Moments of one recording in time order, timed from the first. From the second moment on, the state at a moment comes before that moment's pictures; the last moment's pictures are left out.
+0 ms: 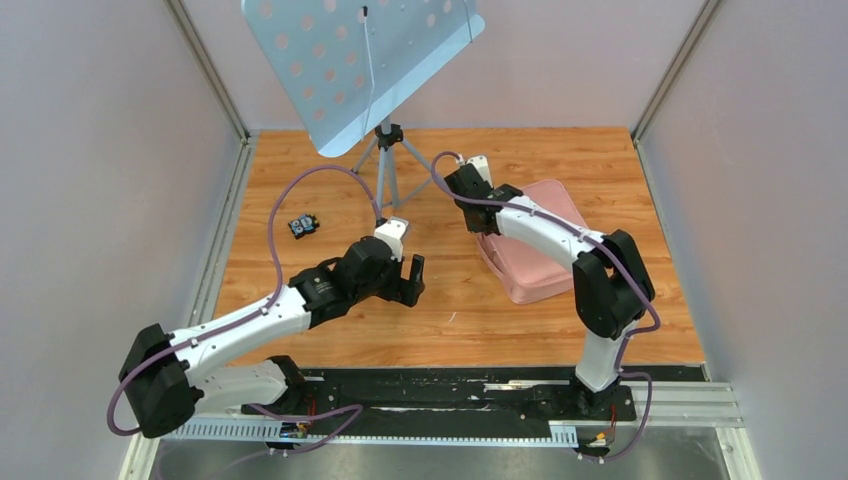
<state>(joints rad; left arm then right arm) -0.89 1.10 0.75 -0.32 -0.18 -0.42 0.62 1.83 1.42 -0.60 0.48 0.30</state>
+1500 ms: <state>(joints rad) -1.01 1.89 1.52 -0.32 -0.14 -0.30 -0.44 0.78 0.70 -0.69 -0.17 0.70</state>
